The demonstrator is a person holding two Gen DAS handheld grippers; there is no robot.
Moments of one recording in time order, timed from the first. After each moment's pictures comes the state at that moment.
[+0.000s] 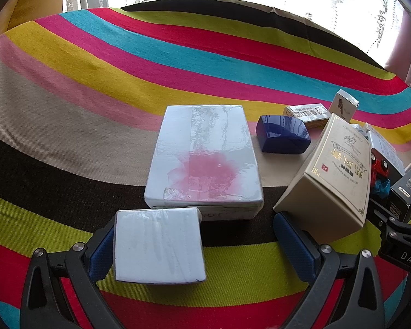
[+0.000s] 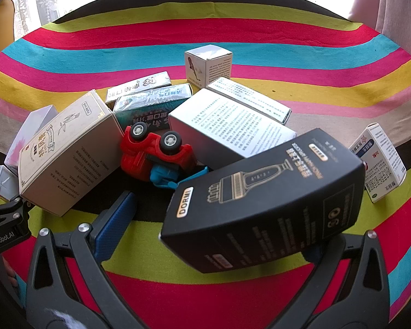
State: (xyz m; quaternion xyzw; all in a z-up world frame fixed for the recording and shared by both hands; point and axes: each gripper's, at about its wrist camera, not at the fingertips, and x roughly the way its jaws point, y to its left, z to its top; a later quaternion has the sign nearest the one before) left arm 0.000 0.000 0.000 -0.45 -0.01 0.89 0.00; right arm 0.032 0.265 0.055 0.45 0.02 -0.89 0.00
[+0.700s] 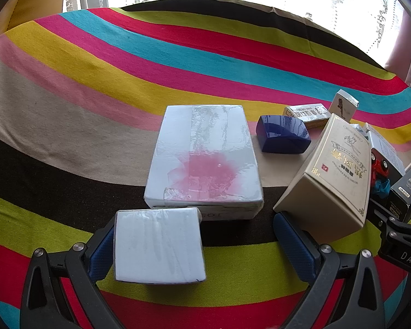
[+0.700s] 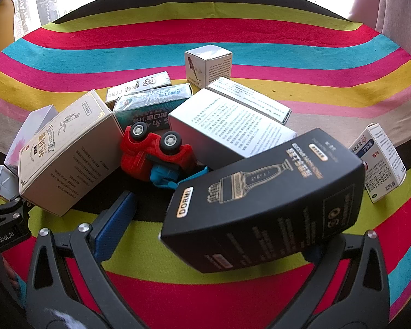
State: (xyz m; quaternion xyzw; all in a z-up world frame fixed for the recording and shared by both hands) left arm 0.002 0.000 0.000 -0.45 -0.01 0.89 0.00; right arm 0.032 0.265 0.055 0.45 0.02 -0.89 0.00
